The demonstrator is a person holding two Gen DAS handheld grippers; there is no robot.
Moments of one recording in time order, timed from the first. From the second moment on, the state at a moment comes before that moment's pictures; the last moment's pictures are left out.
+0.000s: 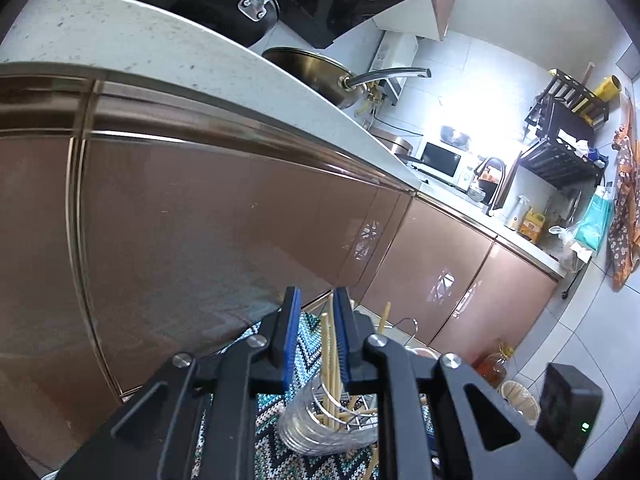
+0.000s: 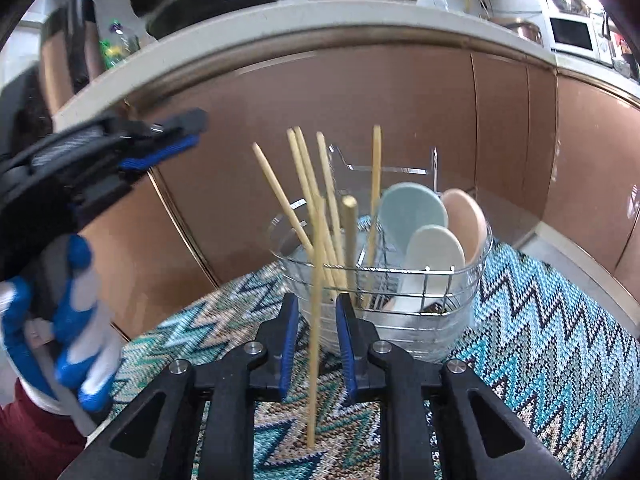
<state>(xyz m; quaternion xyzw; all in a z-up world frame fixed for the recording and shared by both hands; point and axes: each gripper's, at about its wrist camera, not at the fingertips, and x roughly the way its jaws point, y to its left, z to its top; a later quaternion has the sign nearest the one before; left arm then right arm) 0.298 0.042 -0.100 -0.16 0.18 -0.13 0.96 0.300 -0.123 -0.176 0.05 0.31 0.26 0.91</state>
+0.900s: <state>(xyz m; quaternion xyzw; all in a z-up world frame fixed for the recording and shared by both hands) 0.280 0.066 -0.108 -0.18 0.19 -0.11 0.96 0.273 -0.124 -0.060 0.05 0.10 0.26 0.96</state>
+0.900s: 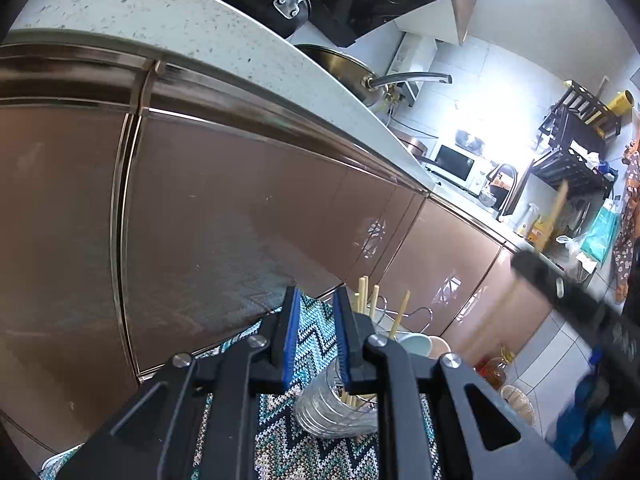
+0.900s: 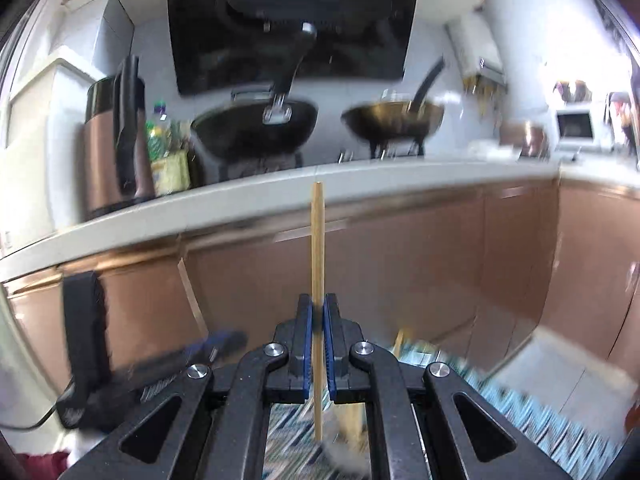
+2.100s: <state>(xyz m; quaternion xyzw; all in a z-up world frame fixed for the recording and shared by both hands) 0.196 0.042 -0.091 -0.13 0.23 -0.05 0.96 0.202 -0.164 -0.087 0.05 0.14 0.14 0.98</state>
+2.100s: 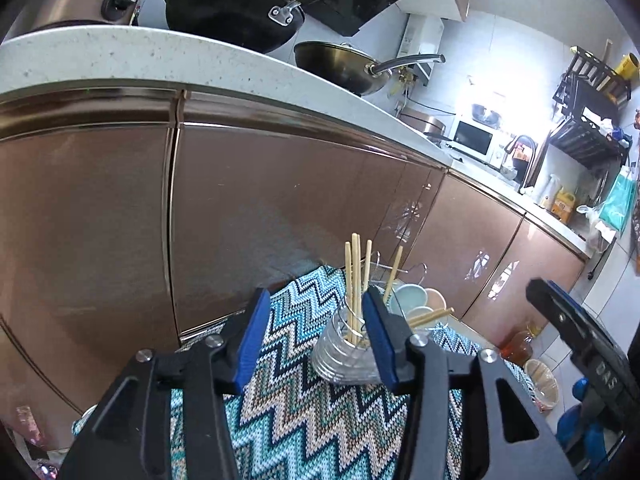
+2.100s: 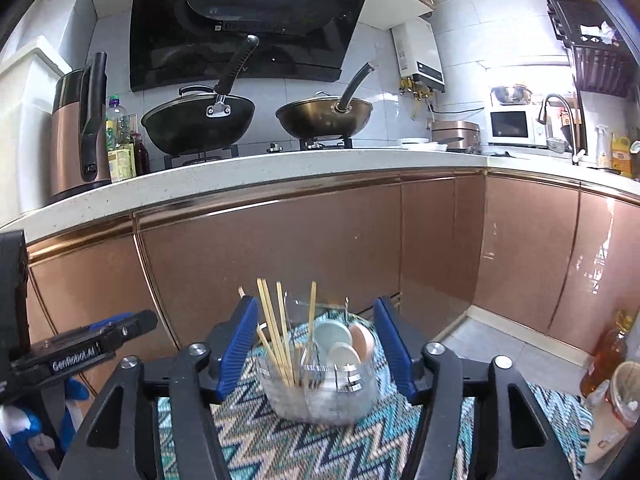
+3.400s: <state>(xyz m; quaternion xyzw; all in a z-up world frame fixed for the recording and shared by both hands) 0.092 -0.006 -0.049 -0.02 0.19 0.01 0.98 0.092 -0.218 -0.096 0.04 0.17 0.03 0.98</state>
